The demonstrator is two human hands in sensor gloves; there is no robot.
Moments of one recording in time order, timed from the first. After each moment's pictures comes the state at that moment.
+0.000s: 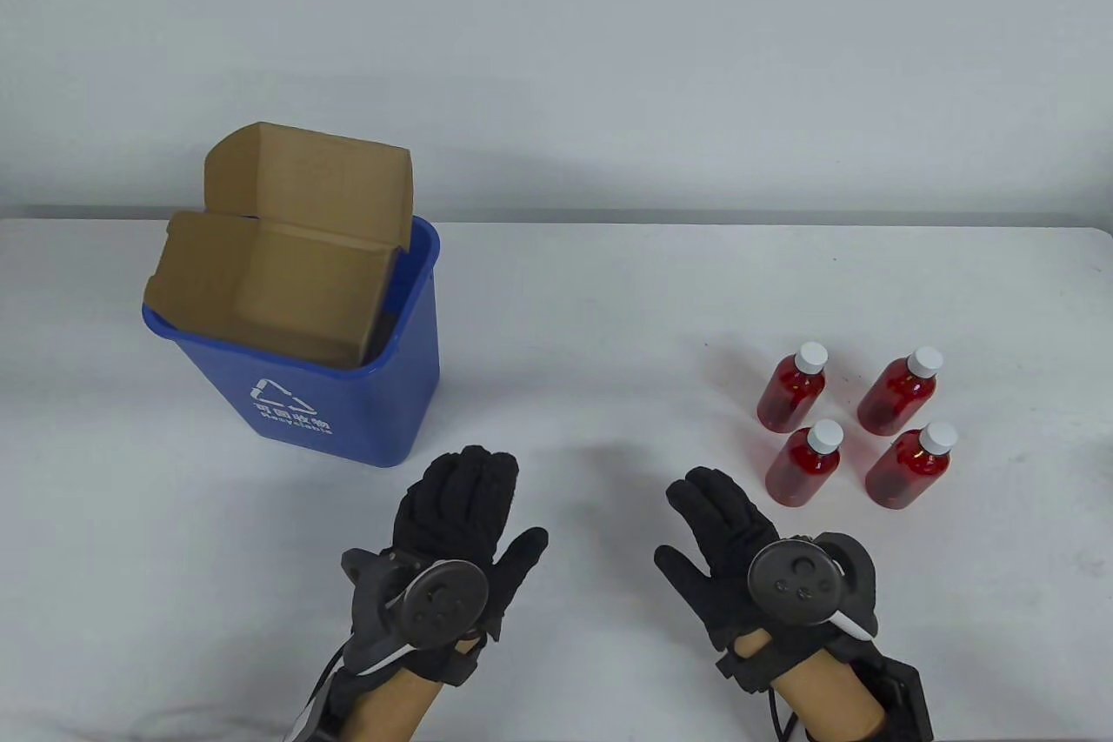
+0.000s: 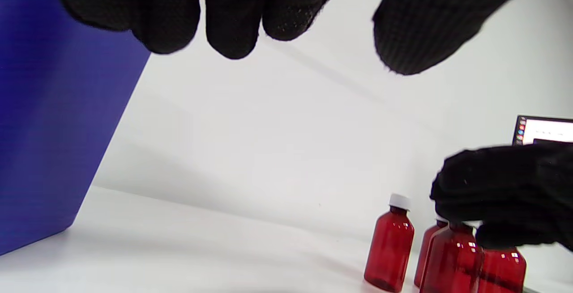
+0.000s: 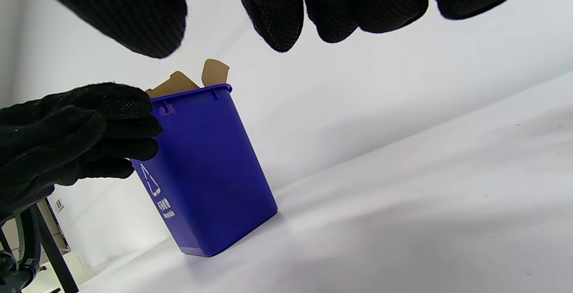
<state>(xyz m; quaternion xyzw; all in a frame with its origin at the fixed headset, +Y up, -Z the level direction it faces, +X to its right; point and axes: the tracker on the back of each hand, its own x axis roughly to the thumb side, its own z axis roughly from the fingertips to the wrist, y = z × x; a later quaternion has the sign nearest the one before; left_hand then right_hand) -0.126 -0.664 -0.212 0.17 -0.18 0.16 0.96 0.175 -0.689 -0.237 0.26 -0.08 0.92 0.29</state>
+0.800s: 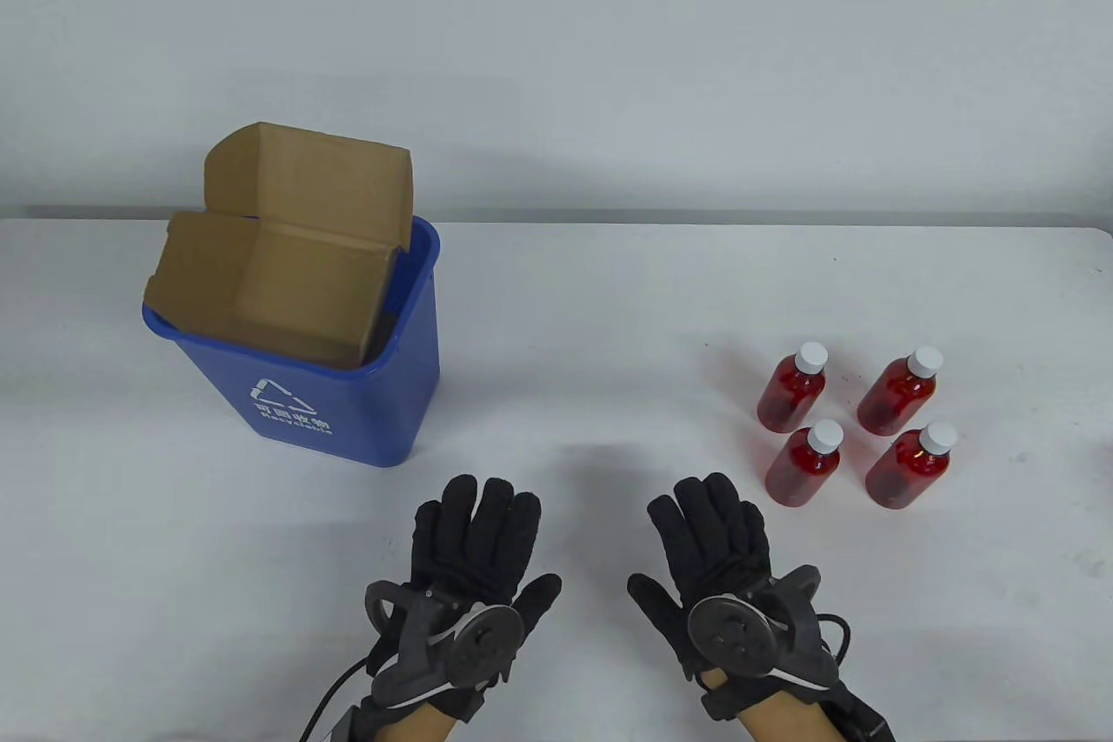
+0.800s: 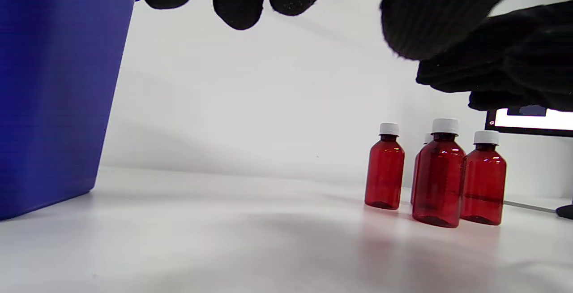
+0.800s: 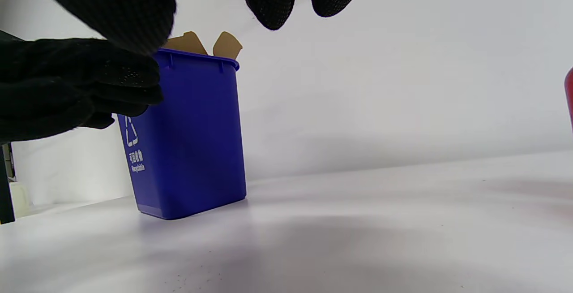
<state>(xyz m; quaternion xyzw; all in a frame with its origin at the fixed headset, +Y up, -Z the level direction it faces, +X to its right) -0.108 -0.697 -0.197 0.14 -0.19 0.07 0.97 0.144 -0.697 -0.208 0.26 -0.13 0.95 0.14</state>
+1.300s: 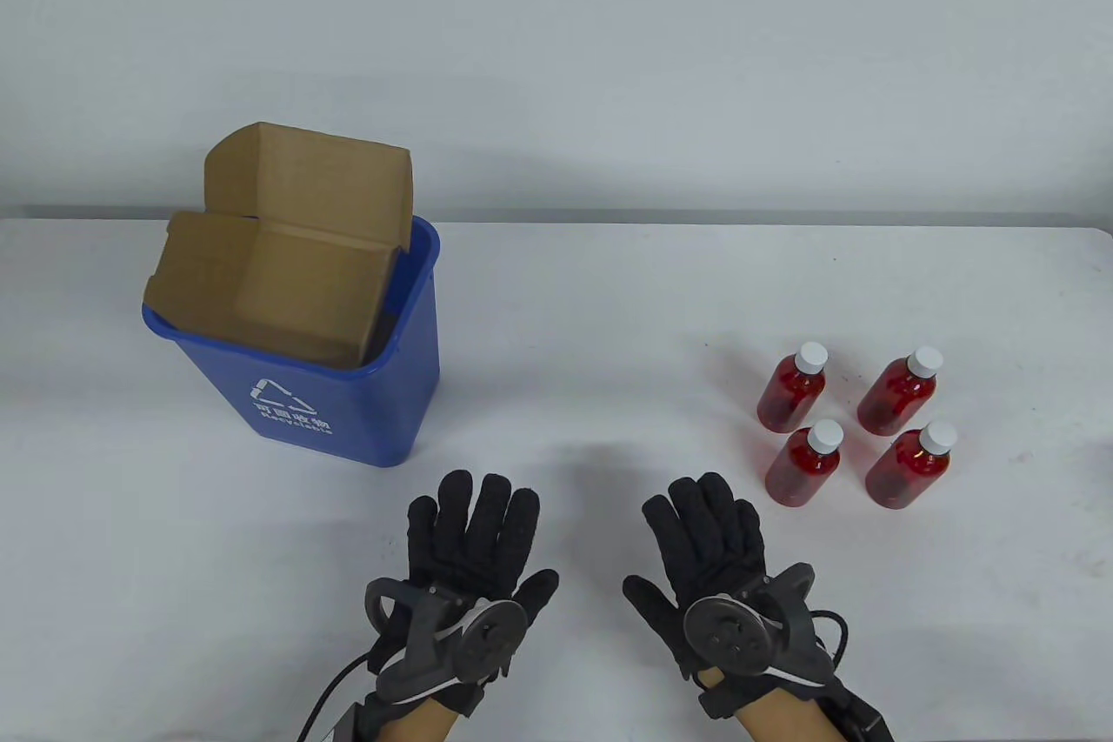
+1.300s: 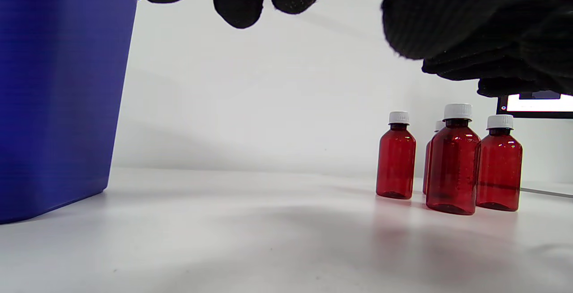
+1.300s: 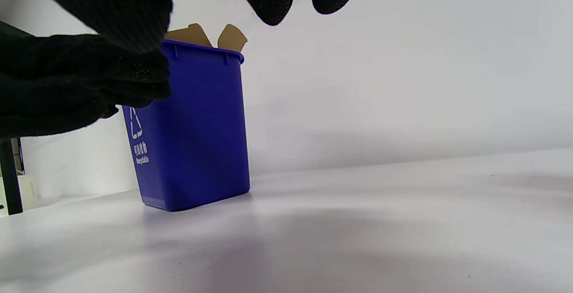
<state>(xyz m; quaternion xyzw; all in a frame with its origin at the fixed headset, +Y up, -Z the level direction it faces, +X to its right) -0.107 -0.698 -0.198 0.14 -0.19 0.06 0.97 0.137 -0.703 -0.210 0.26 -0.13 0.95 0.13</state>
